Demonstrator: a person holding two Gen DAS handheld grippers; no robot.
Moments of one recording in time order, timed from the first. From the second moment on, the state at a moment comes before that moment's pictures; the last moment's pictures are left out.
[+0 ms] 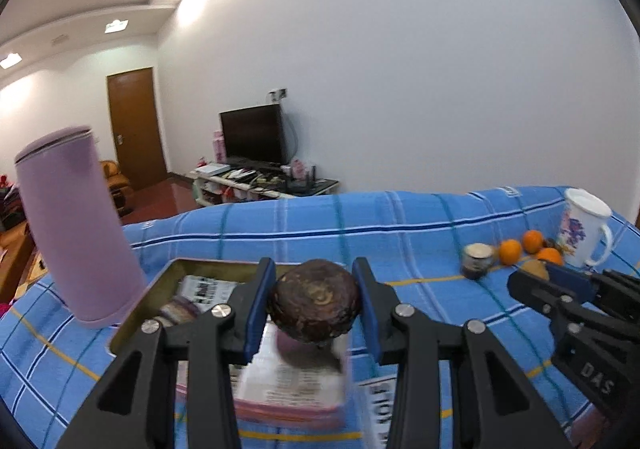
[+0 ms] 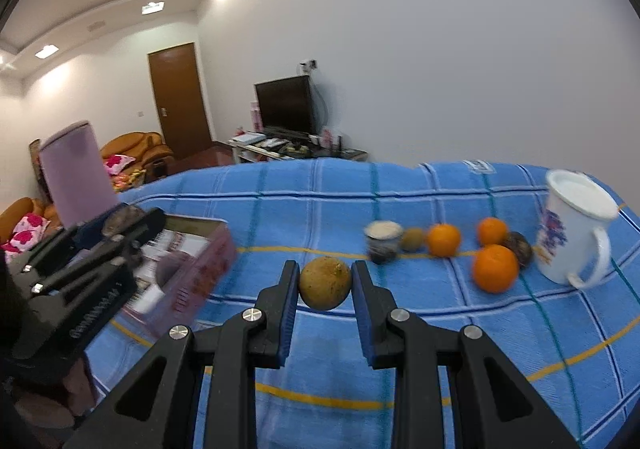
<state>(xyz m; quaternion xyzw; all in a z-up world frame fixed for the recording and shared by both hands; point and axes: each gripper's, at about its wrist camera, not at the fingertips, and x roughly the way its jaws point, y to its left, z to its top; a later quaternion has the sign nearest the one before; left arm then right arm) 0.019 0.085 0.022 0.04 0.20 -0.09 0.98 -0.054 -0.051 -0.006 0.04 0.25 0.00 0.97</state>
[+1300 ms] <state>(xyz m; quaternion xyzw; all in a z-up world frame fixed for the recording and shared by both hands) 0.080 0.174 -0.014 0.06 0.28 0.05 0.96 0.039 0.088 -0.041 0.05 0.30 0.09 0.95</state>
